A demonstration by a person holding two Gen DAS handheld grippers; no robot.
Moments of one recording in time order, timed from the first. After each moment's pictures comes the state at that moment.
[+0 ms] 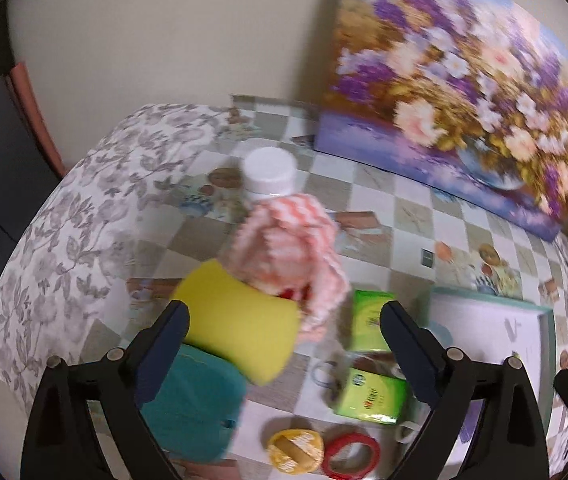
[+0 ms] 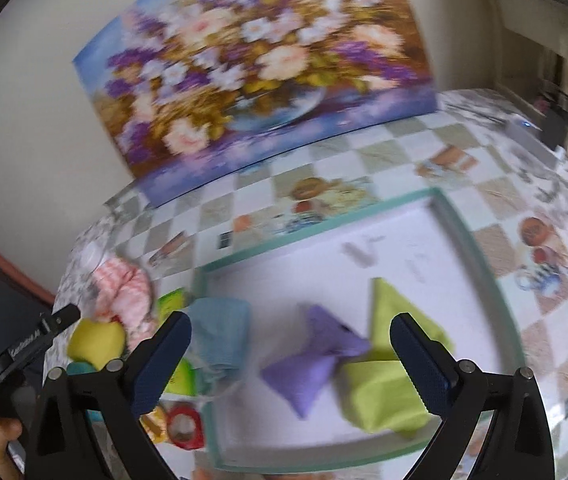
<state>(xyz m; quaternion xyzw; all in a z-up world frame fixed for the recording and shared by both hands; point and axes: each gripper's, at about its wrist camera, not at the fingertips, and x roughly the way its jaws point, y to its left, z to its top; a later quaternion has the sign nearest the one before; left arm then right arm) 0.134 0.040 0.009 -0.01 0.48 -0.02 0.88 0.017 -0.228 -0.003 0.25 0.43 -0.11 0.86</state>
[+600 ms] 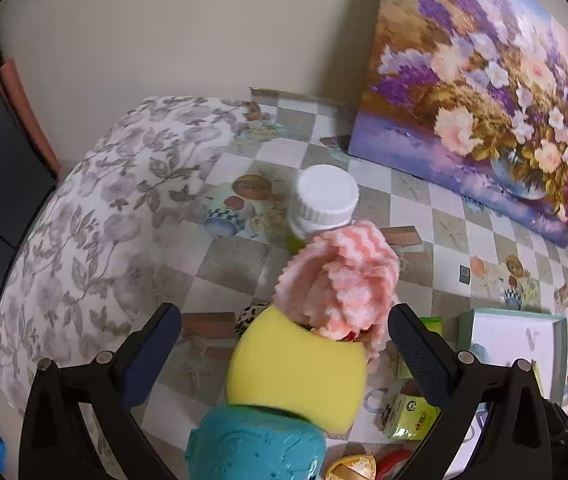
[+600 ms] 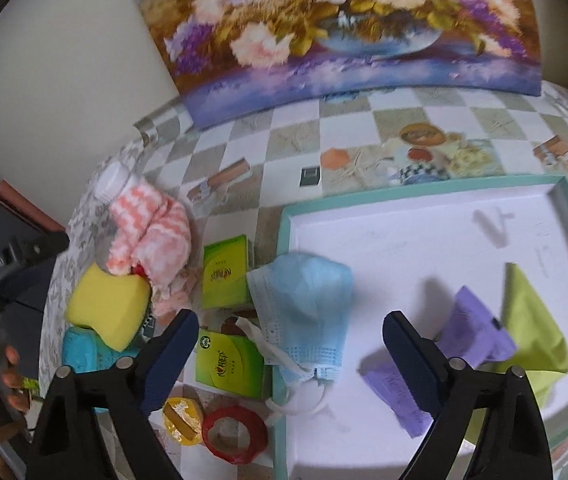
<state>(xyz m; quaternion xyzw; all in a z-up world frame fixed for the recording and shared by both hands) 0.188 0.076 0.002 0.01 0.51 -0.03 0.86 0.088 -0.160 -0.054 0.22 0.51 -0.03 0.83</state>
